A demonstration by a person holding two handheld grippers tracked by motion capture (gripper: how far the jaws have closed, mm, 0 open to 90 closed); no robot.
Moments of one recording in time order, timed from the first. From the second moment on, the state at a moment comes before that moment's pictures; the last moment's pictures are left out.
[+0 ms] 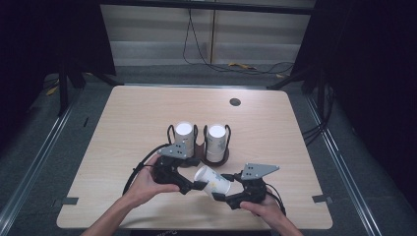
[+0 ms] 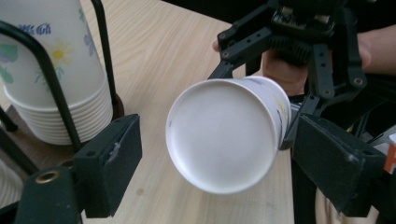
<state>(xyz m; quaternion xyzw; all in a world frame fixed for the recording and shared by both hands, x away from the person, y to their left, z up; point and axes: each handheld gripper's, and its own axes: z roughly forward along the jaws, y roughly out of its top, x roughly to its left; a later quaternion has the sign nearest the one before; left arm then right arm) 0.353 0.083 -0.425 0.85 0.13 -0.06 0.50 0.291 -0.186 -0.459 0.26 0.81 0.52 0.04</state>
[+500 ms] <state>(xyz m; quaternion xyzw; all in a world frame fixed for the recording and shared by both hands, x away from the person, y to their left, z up) 0.345 0.078 -0.435 0.89 0.10 -0.03 0.45 0.294 -0.186 -0.449 0.25 0.86 0.44 0.04</state>
